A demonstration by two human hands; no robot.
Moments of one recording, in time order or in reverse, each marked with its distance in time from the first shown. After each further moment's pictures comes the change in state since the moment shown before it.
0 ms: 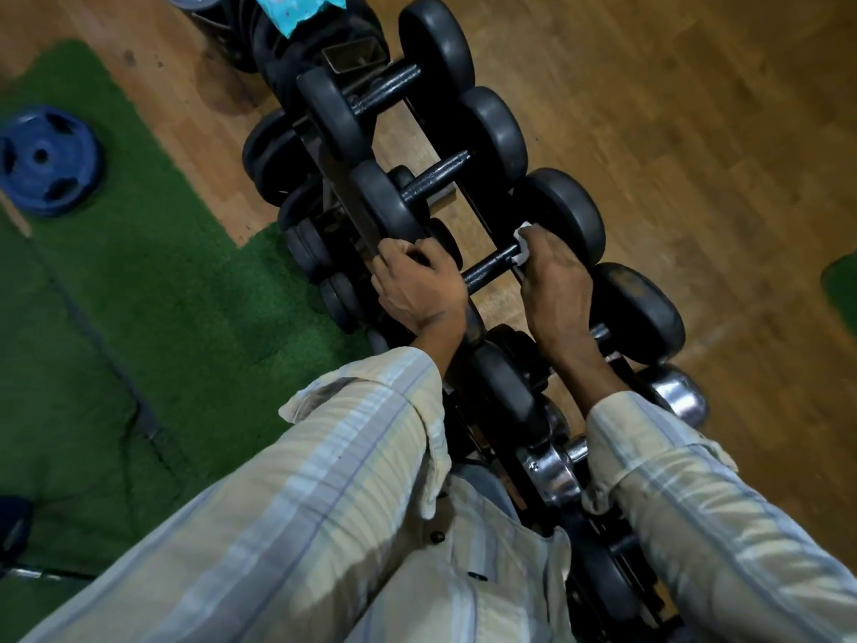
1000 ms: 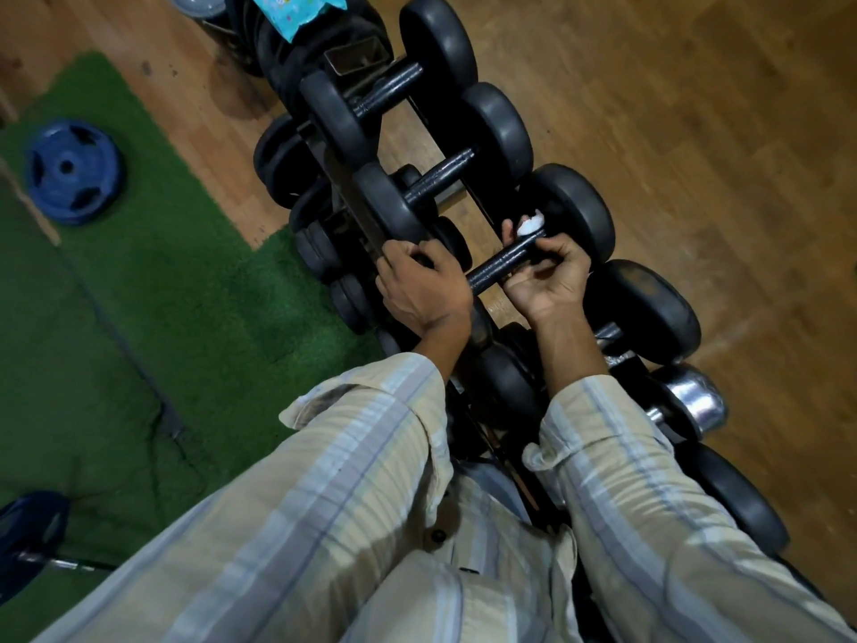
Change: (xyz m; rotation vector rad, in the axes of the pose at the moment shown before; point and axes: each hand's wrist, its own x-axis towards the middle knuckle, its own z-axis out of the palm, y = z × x) left_hand -0.001 0.003 -0.003 0.021 -0.001 0.014; right_hand 0.029 -0.014 0.017 2.206 0.060 1.408
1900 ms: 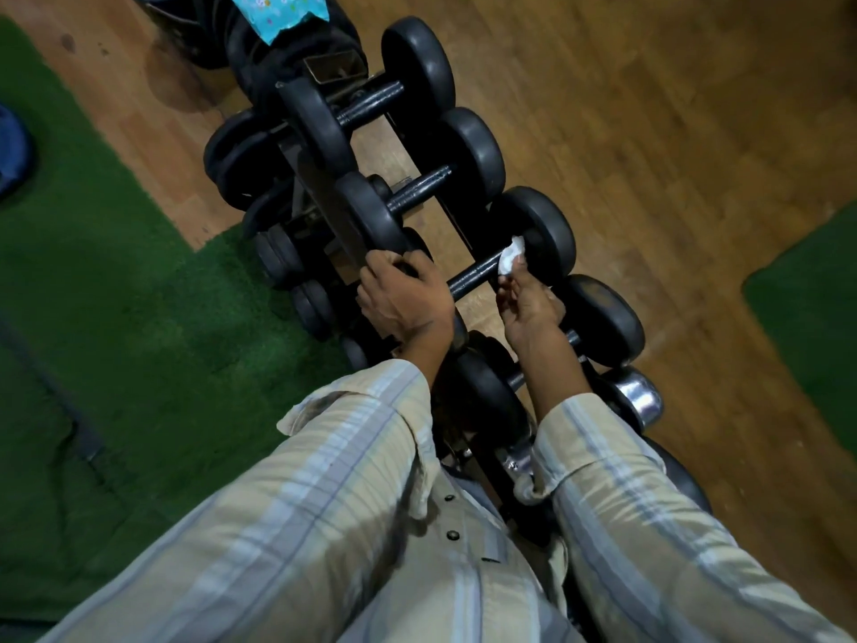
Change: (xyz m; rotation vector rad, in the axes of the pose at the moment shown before) left_hand 0.002 0.003 -0.002 0.014 -0.023 -0.066; right_hand -0.020 0.007 -0.003 -0.532 0.442 -0.358
